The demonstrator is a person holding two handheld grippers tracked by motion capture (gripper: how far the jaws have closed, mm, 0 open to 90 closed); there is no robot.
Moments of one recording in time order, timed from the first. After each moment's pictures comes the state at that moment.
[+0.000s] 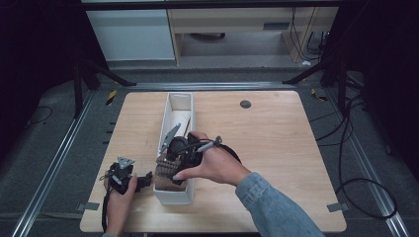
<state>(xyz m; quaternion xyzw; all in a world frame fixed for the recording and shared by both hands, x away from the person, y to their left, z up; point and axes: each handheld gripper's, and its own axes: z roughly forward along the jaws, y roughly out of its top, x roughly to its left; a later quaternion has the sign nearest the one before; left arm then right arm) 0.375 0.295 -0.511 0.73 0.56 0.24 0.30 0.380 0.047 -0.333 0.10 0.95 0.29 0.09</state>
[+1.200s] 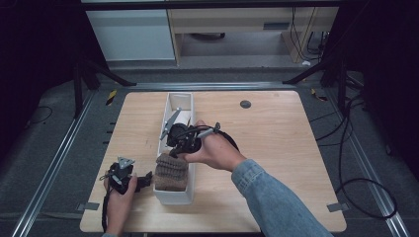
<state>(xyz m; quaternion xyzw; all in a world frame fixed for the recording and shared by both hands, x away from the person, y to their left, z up) 0.375 0.295 -0.511 0.73 0.56 0.24 0.30 0.411 0.051 -0.326 0.08 0.95 0.29 0.05</state>
